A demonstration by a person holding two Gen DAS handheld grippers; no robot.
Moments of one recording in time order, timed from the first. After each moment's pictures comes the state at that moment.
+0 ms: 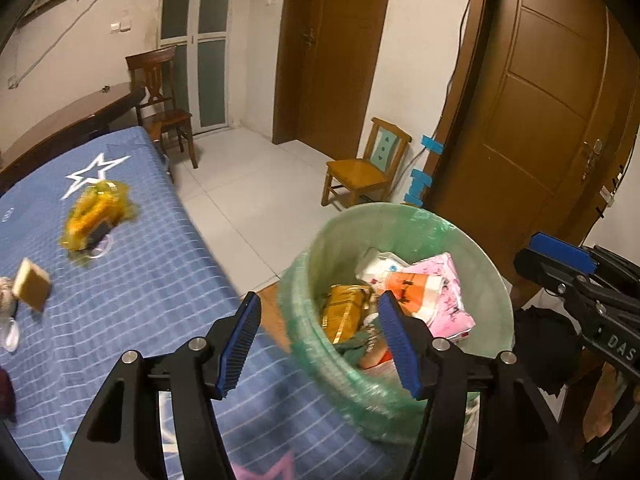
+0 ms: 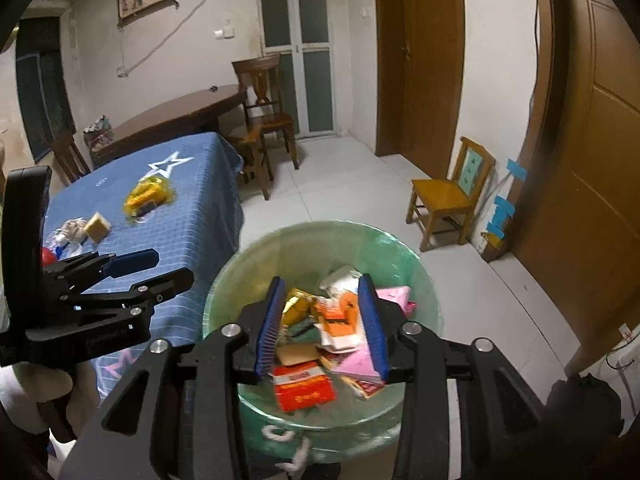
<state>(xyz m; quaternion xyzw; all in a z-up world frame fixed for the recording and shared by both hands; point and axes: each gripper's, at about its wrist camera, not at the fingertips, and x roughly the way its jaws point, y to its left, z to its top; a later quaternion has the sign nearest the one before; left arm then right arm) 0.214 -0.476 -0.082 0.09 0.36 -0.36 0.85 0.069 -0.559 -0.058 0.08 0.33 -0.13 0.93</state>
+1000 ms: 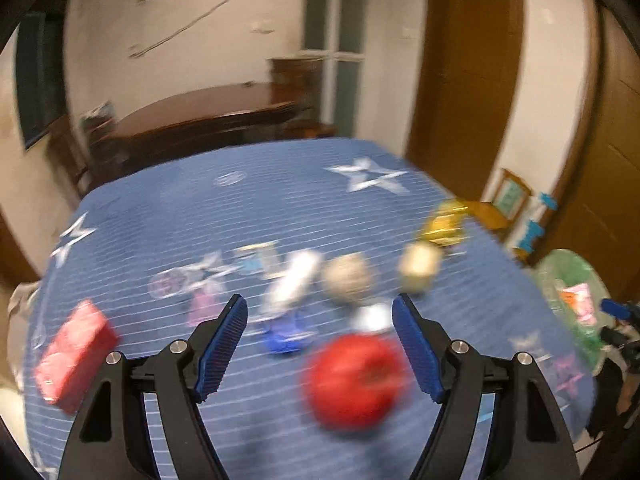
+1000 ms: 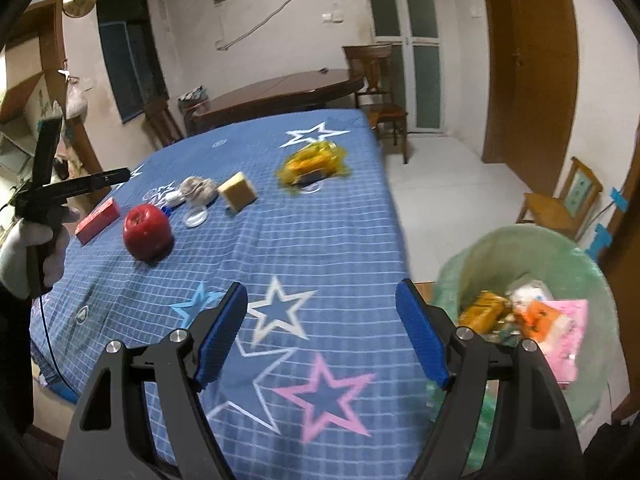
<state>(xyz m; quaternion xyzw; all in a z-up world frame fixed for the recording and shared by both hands) 0.328 -0.072 -0.023 0.05 0.35 -0.18 0.92 0.123 -0.401 -0.069 0.07 0.34 0.05 0.94</state>
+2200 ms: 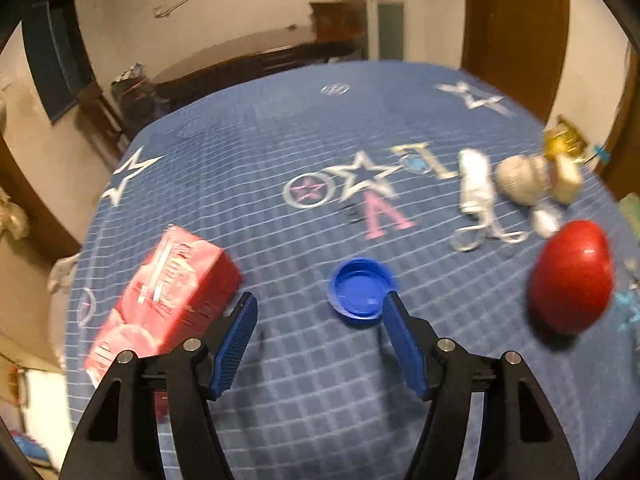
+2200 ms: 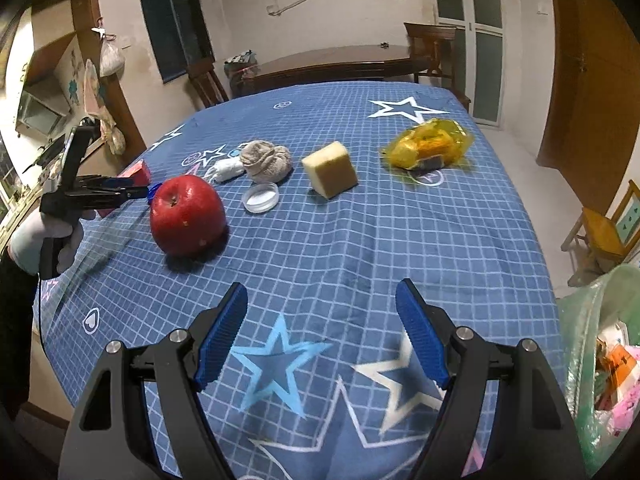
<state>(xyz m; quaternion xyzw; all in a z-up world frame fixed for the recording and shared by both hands) 0.376 0.050 -0.076 0.11 0.42 -0.12 0.89 0.196 -0.301 -0.094 0.03 0.38 0.13 0.92</state>
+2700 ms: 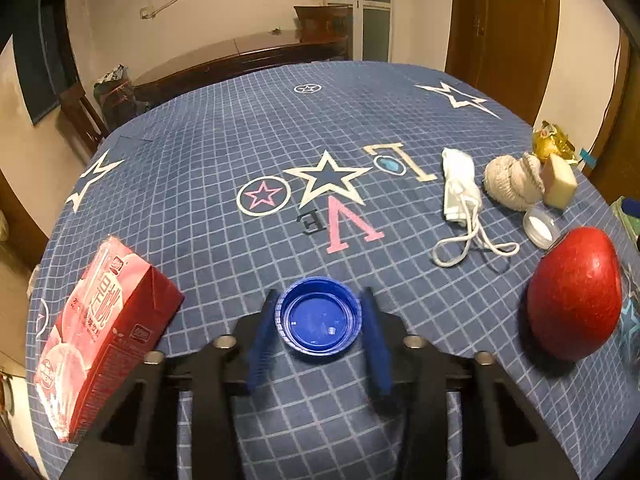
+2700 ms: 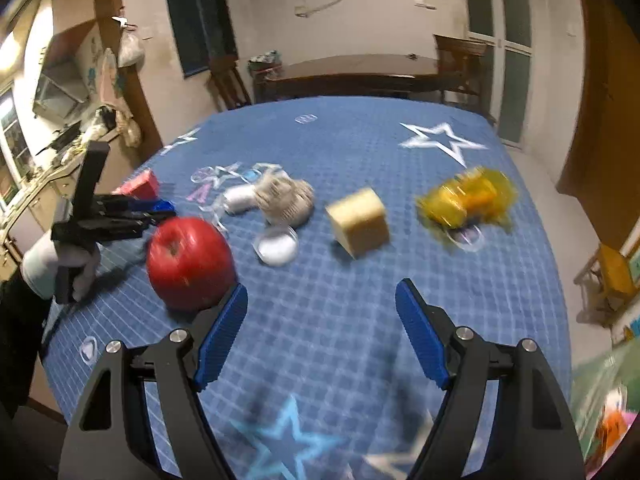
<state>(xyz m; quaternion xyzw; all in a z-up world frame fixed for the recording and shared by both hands) 0.399 0.021 -0.109 0.10 0.42 -0.14 0.89 0.252 -0.279 -0.076 0.01 0.36 0.18 0.92</state>
